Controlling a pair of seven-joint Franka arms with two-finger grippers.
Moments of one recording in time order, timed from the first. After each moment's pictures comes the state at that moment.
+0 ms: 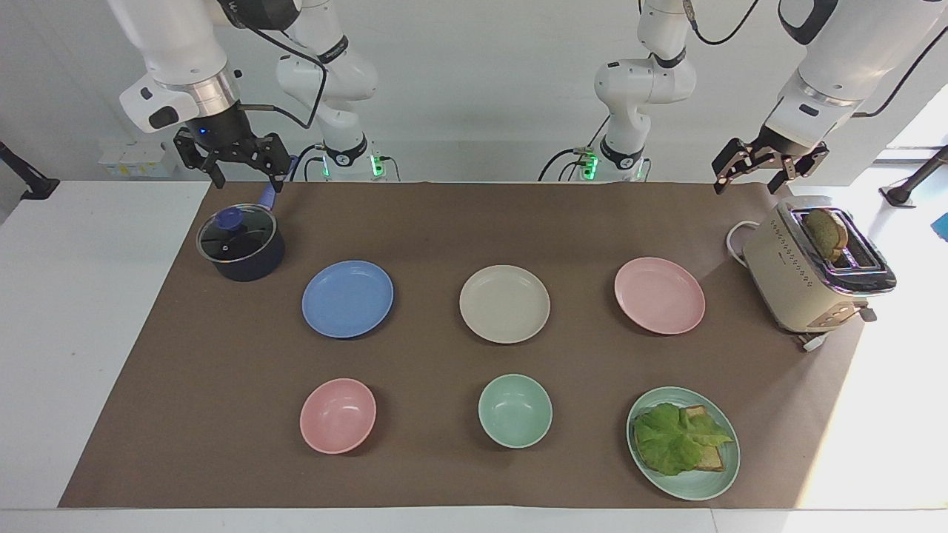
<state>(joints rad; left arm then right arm) -0.03 -0.04 -0.03 -1.57 -0.02 1.47 -0.01 -0.09 -0.03 0.11 -1.56 -0.04 1.50 0.09</state>
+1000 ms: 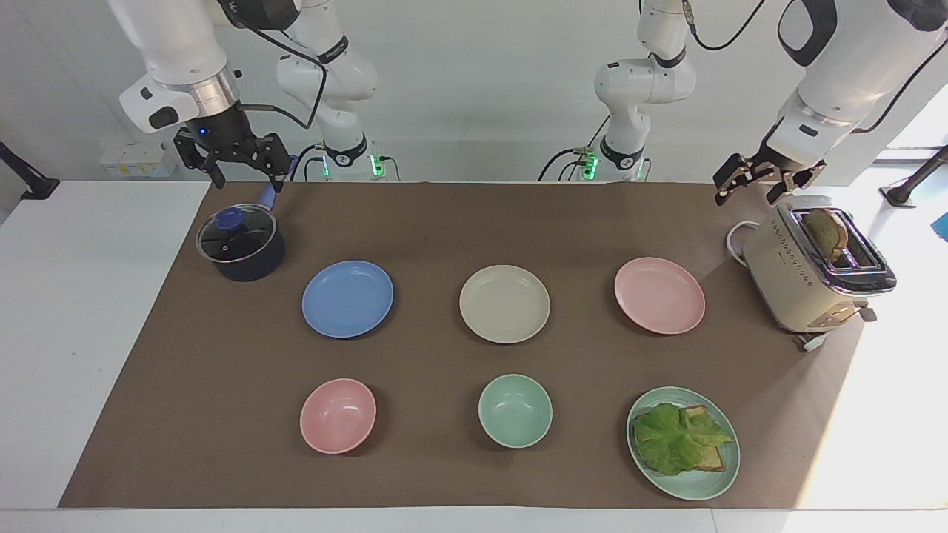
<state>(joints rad) 0.02 -0.01 -0.03 -1.94 -0.02 1.89 -0.01 -0.09 -0.03 0.11 -1.56 -0.04 1.50 0.09</state>
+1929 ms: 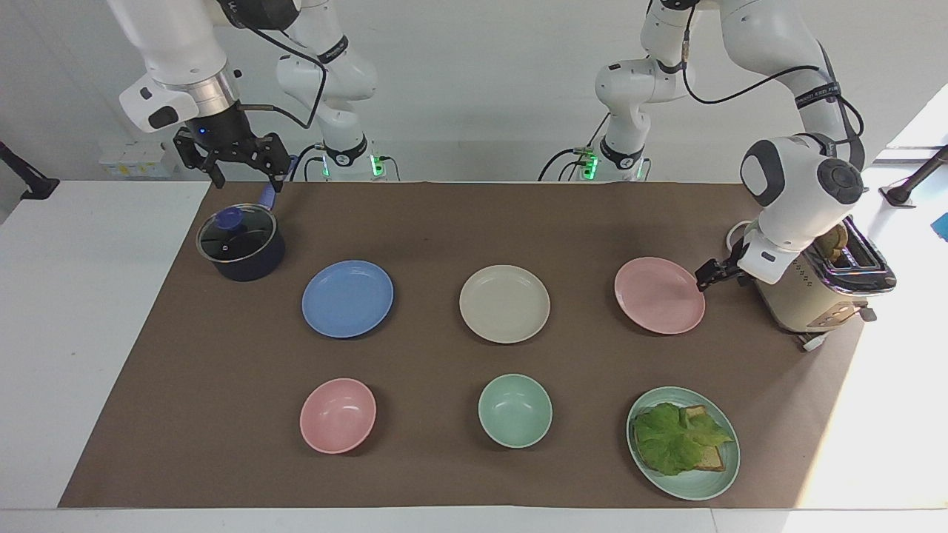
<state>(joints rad) 0.09 0.16 -0.02 -2.00 -0.02 2.05 -0.01 -0.09 -0.03 0.11 -1.56 -0.04 1.50 0.09</state>
